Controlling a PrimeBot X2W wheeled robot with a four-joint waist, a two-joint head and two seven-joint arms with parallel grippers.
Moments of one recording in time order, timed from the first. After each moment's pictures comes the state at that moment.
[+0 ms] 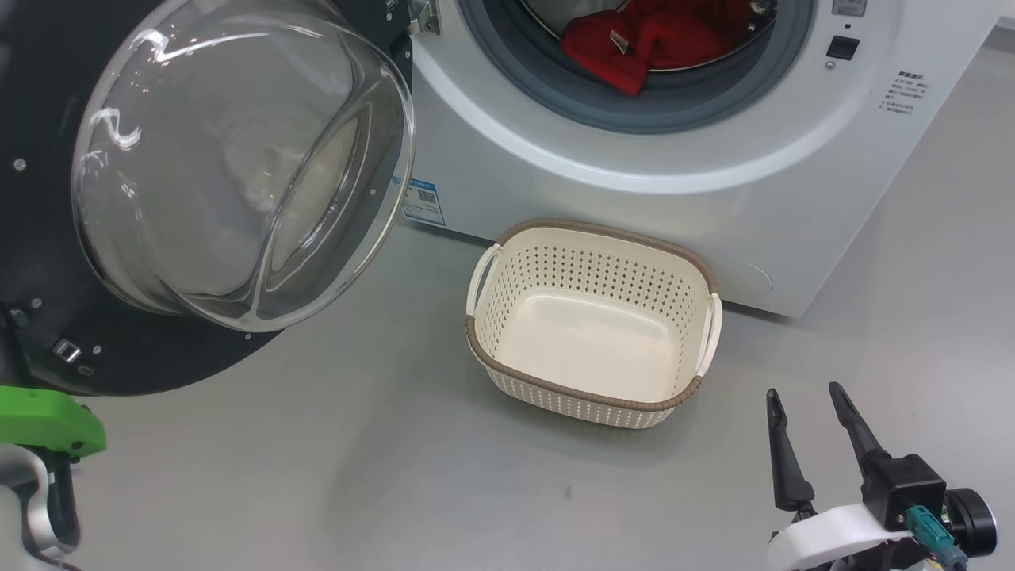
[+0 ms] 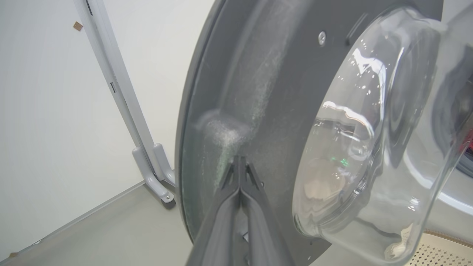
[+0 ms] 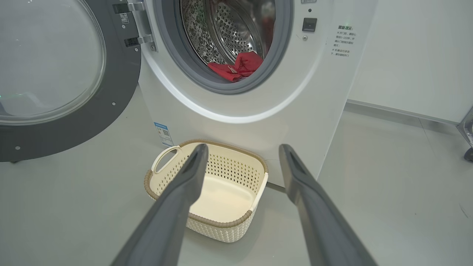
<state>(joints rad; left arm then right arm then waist) -0.26 0.25 0.11 0.34 -0.43 0.11 -0.13 0.11 -0.10 0.17 0.11 0.21 -0.08 -0.25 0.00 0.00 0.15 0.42</state>
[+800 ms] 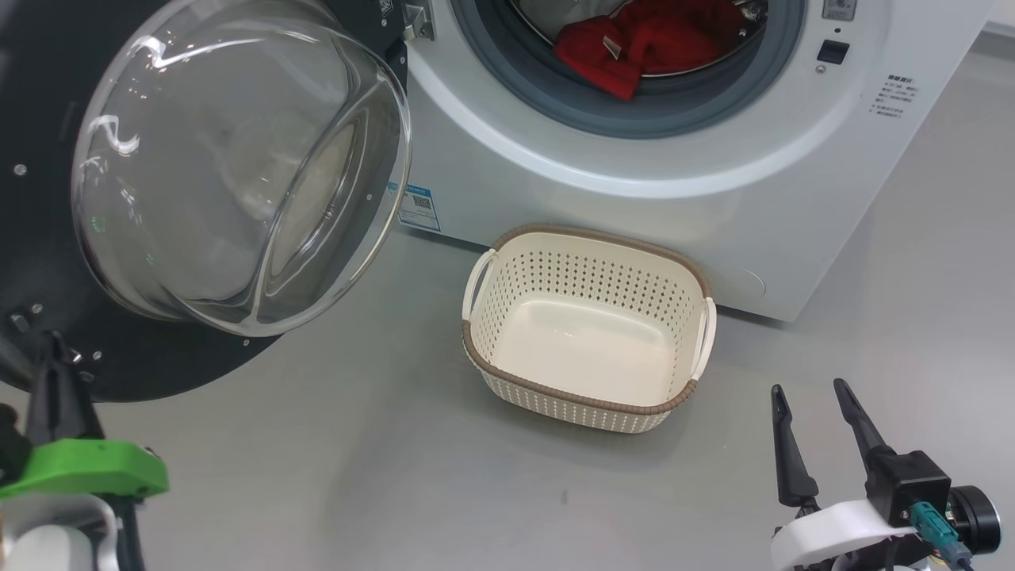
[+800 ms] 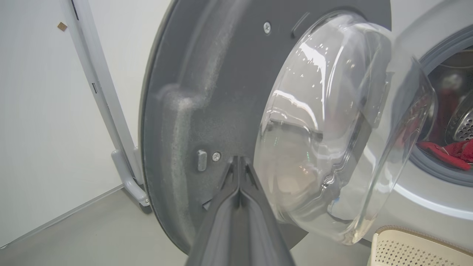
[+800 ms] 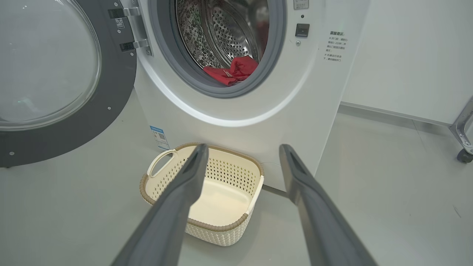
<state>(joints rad) -0.15 0.17 0.08 0.27 -0.42 0.11 -0.24 0.10 -0.10 0.16 0.11 0.21 -0.08 -0.25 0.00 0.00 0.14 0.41</state>
